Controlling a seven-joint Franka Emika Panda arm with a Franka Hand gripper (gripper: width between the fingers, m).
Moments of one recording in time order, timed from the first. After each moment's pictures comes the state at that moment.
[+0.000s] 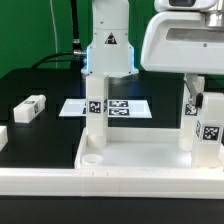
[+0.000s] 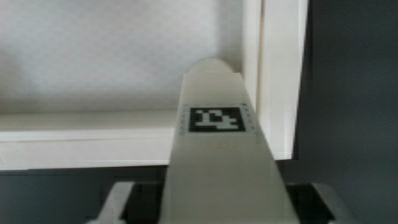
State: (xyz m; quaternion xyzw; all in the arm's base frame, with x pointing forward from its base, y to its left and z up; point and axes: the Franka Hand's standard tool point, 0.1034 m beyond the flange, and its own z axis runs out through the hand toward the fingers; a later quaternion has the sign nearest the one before) arm 0.633 0.106 0.113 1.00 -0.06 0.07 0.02
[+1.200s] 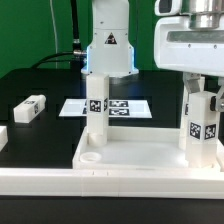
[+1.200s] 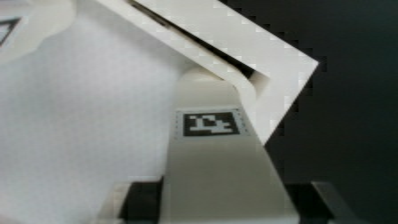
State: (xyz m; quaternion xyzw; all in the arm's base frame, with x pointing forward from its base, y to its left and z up) arm 0.632 0.098 0.112 0.83 -0.55 0.06 -0.04
